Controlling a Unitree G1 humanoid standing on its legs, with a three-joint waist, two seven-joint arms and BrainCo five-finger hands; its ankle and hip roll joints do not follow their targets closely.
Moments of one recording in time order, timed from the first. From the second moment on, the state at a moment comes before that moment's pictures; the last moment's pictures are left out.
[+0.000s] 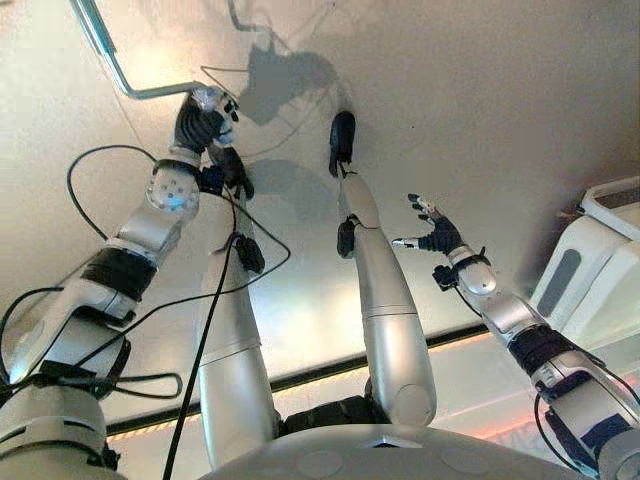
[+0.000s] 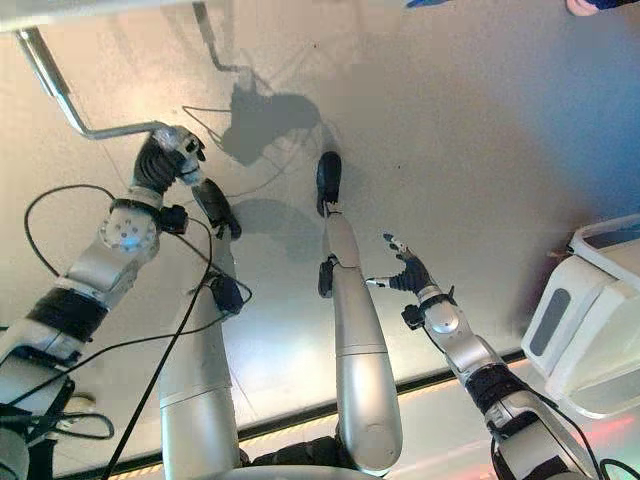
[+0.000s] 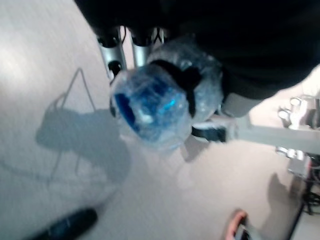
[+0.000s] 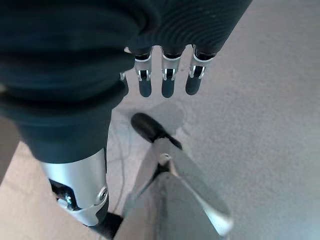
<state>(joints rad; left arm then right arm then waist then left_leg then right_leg) -0.61 0.79 -0.48 0.31 -0.52 -0.16 0.24 -0.31 -0.51 0.44 0.57 0.14 -0.21 -0.12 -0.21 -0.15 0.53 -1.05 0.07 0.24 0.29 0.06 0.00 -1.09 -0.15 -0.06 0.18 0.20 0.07</state>
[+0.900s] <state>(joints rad) -0.17 0.97 -0.12 0.08 -0.56 -0.19 0.06 -0.20 -0.49 0.36 0.75 0.11 -0.21 -0.09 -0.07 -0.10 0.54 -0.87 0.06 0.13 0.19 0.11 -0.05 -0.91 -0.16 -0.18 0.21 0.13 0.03</state>
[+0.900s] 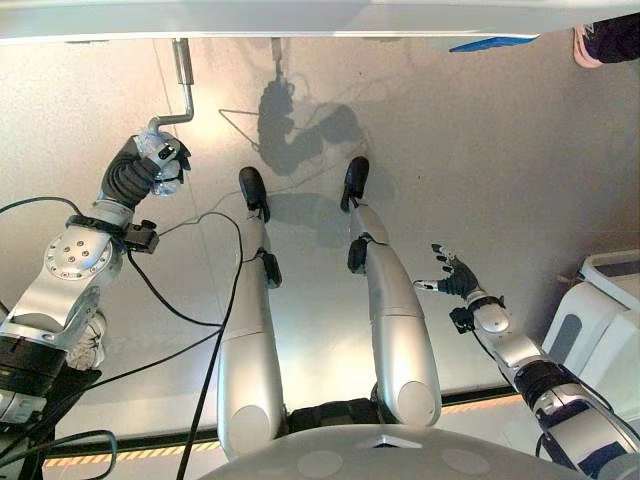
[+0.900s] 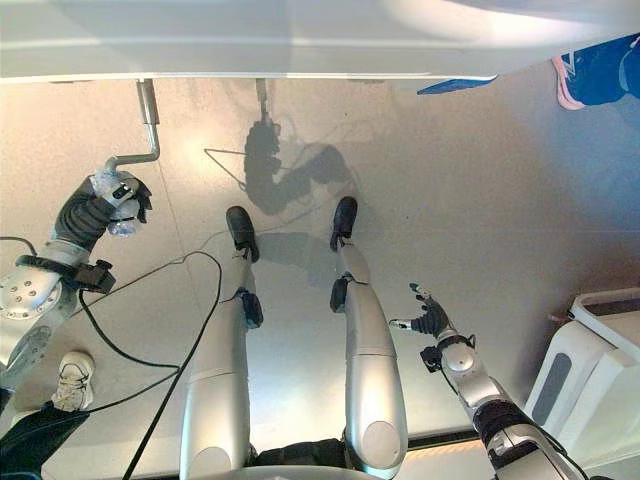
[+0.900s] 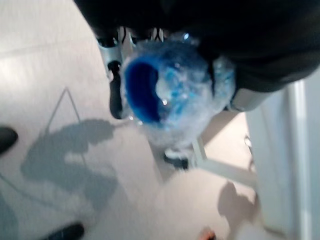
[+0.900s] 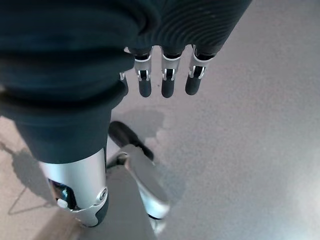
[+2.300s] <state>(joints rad) -0.82 0.77 -0.49 0.64 -0.34 -0.16 0.29 -0.28 -0.49 0.46 0.64 0.17 -0.22 -0.11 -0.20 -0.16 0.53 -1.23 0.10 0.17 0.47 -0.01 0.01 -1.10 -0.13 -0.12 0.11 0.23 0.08</state>
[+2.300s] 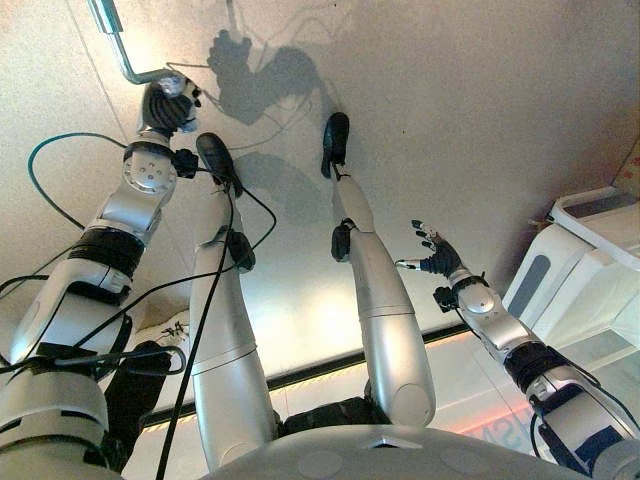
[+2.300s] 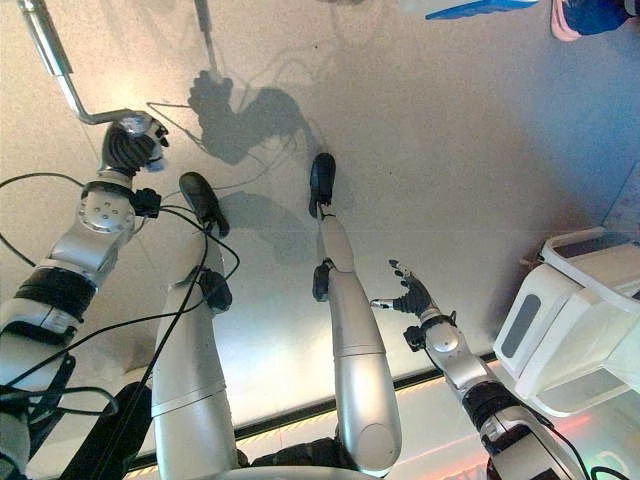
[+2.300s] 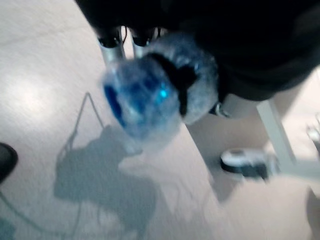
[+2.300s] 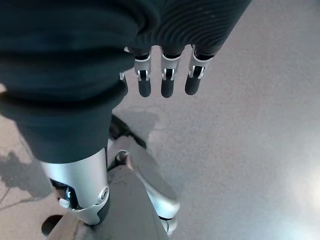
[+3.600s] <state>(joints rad) -0.15 1.00 -0.12 0.04 -0.62 -0.19 0.06 -0.19 -0.48 0.37 0.74 0.13 -0.21 -0.08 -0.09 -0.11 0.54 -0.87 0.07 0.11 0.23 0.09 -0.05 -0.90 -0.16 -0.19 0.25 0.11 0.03</state>
